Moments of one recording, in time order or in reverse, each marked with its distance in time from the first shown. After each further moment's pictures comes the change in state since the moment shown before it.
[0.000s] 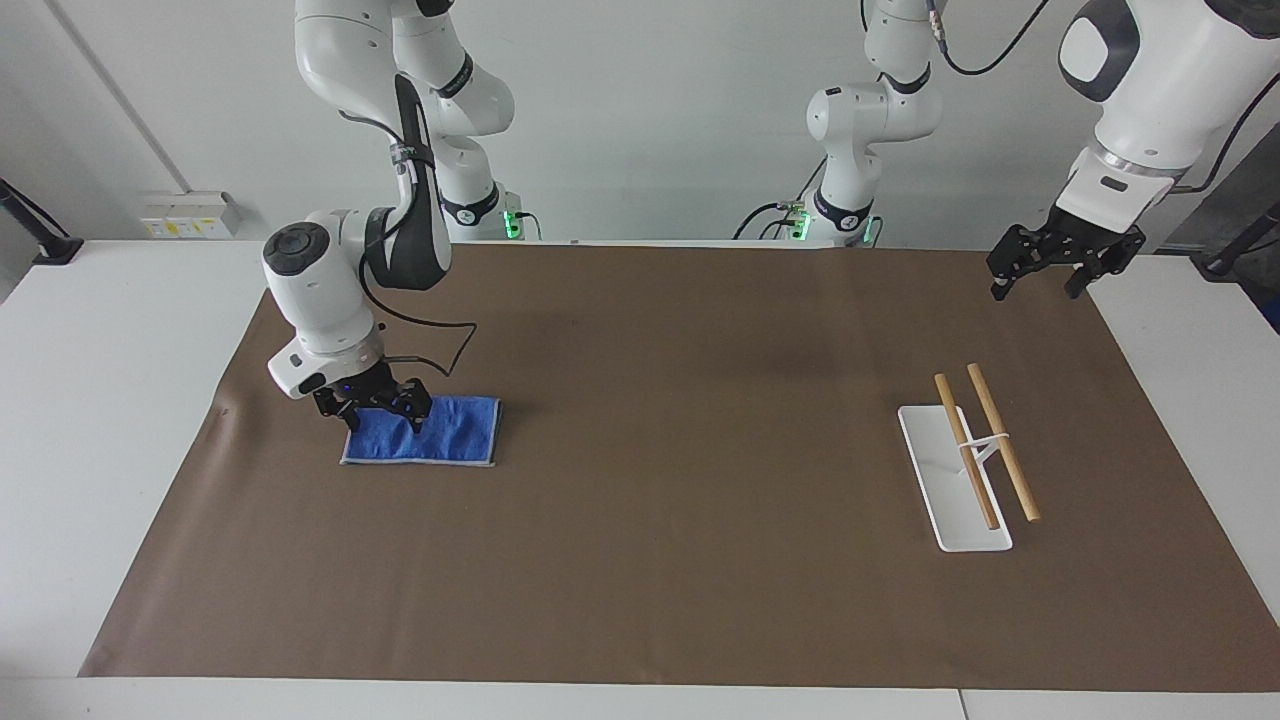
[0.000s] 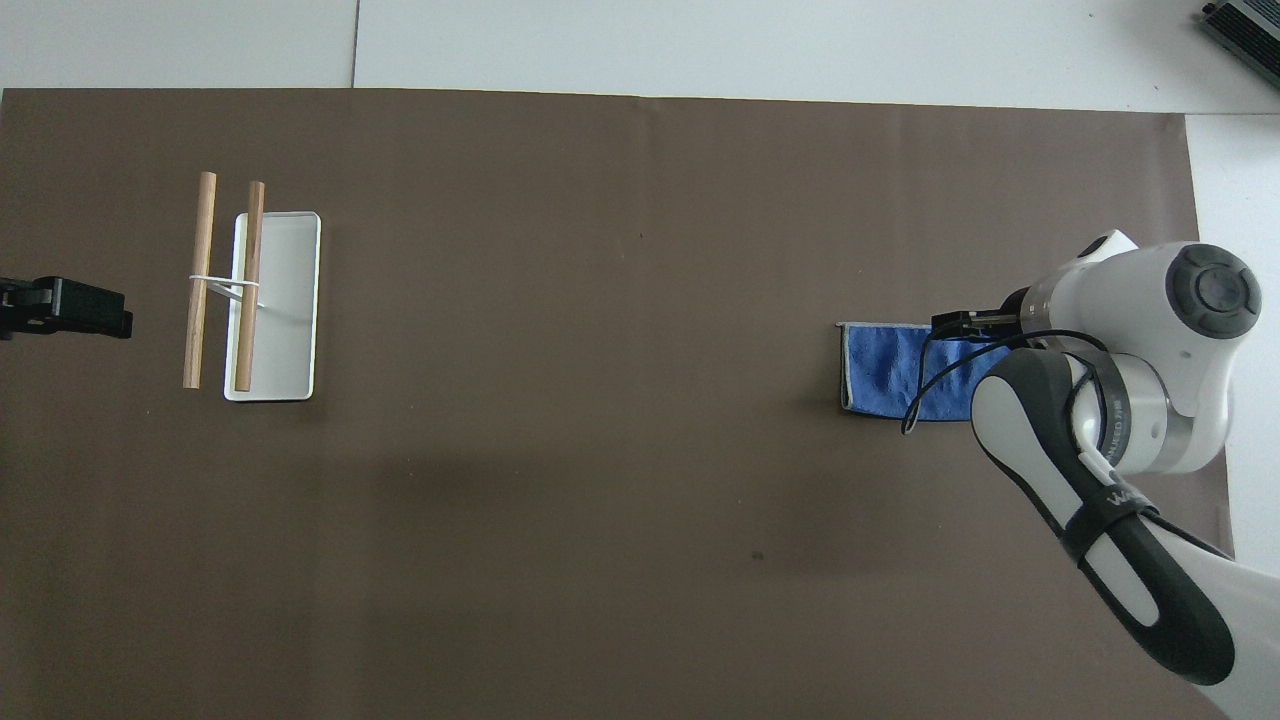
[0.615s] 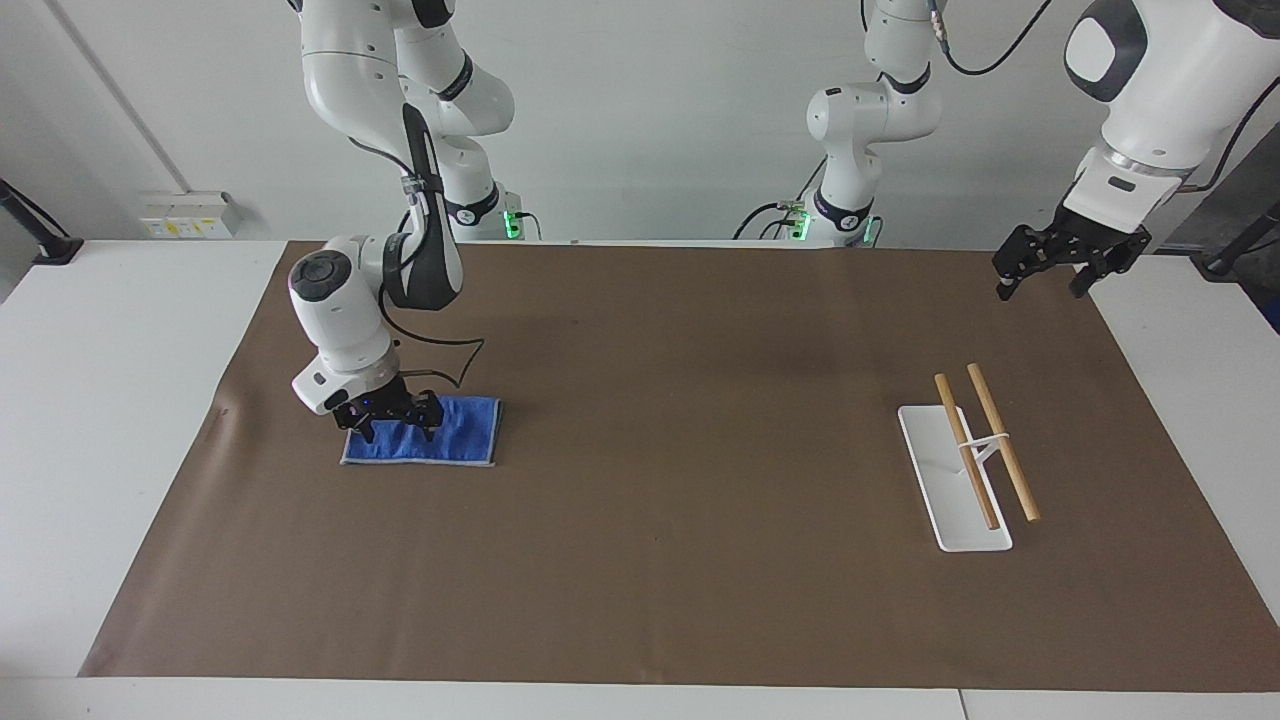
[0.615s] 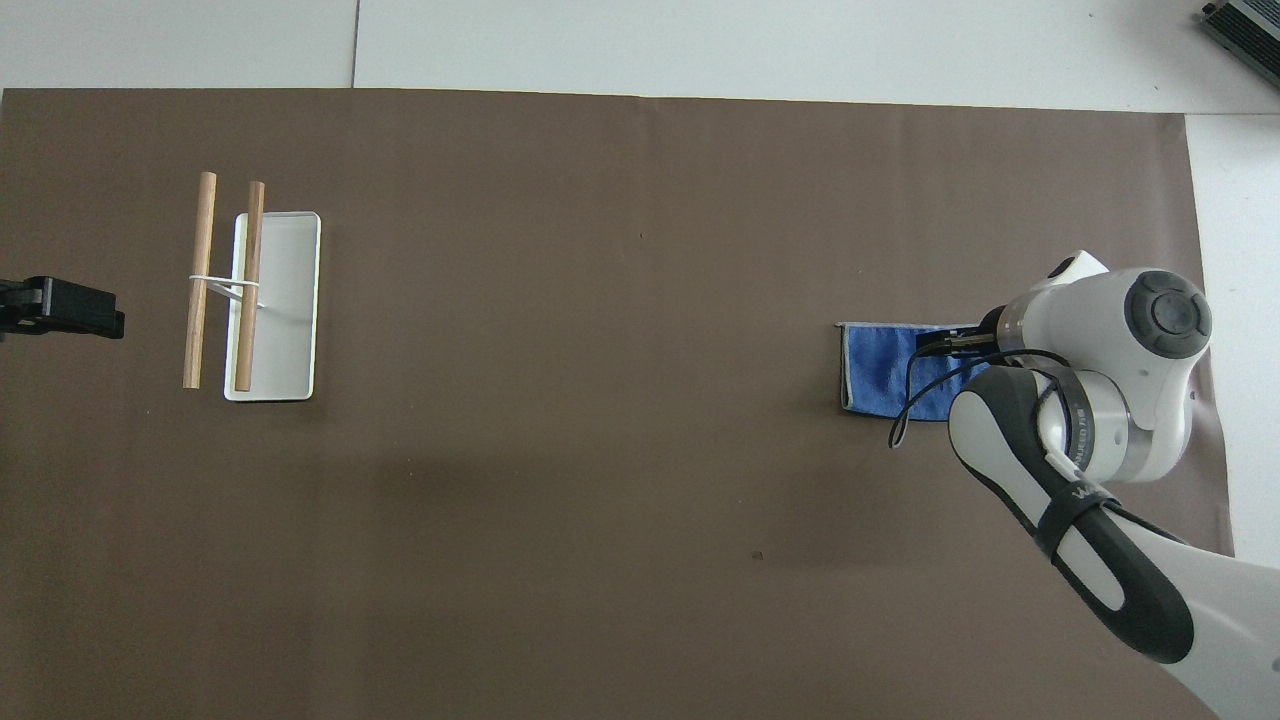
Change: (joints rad) left arm 0.002 0.000 0.008 0.000 0.000 -0.001 0.000; right arm 0.002 0.041 0.000 -0.044 0.000 0.079 -0.046
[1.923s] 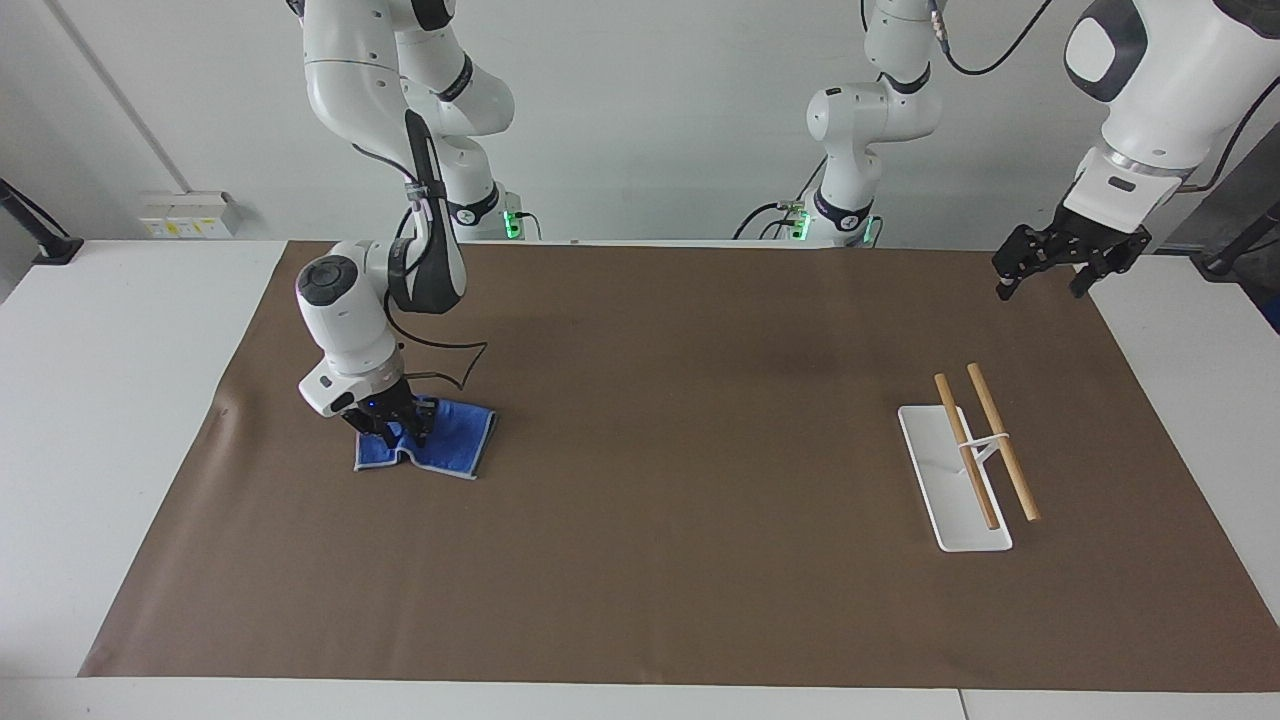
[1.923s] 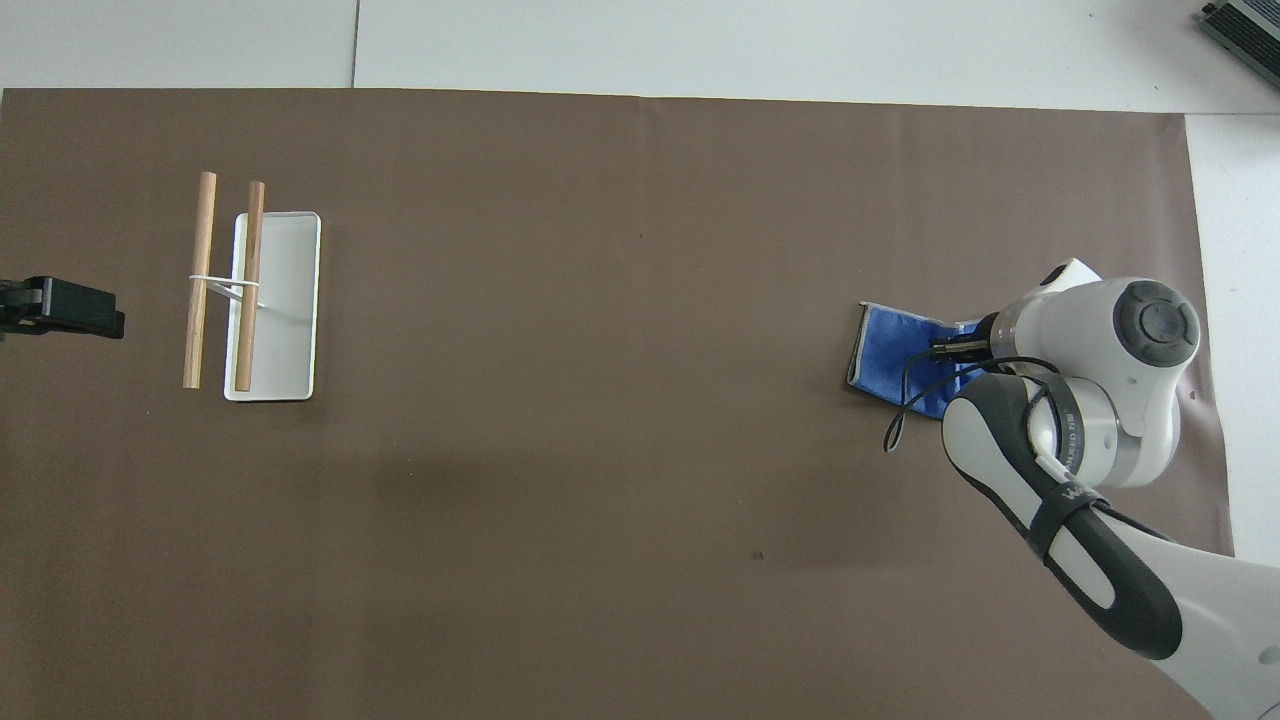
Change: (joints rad) left arm 0.000 0.000 0.000 0.000 0.000 0.000 0.000; right arm 0.000 0.010 0.000 -0.022 0.000 0.035 -0.002
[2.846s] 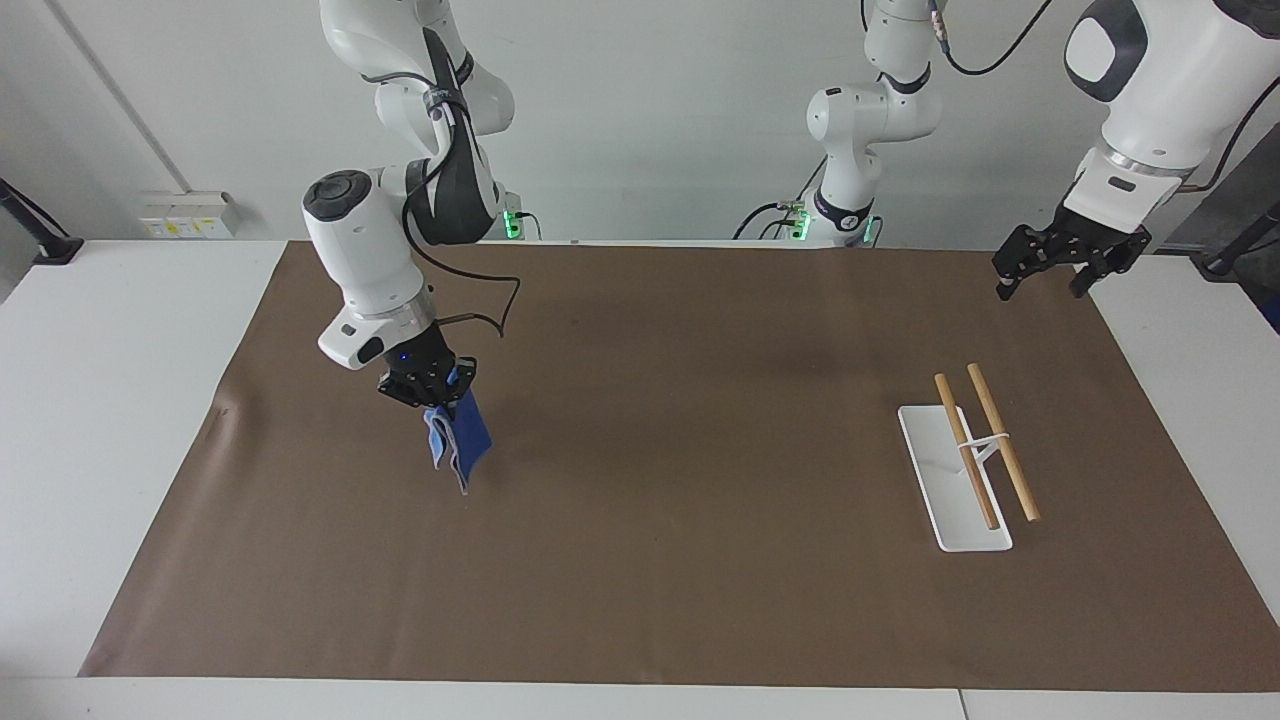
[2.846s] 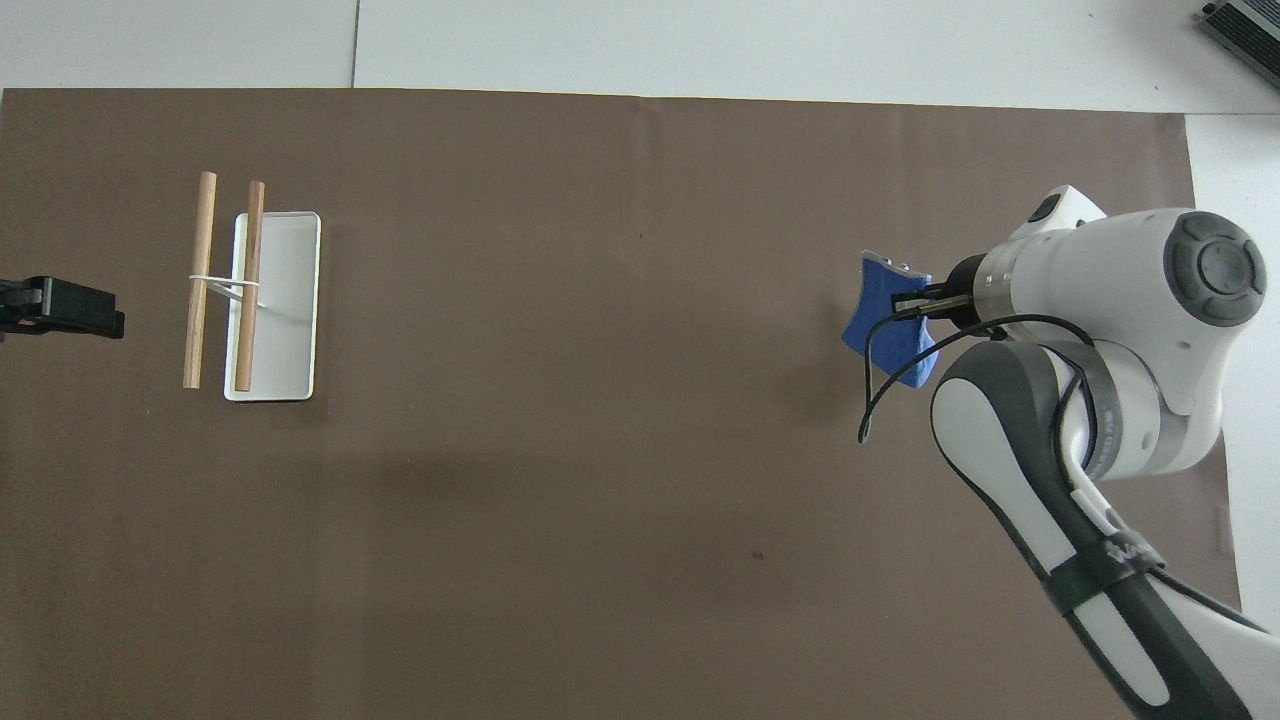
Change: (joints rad) left arm 0.000 0.000 0.000 0.000 0.000 0.000 0.000; right arm 0.018 -0.139 0.160 0.196 0.154 -0.241 -0.031
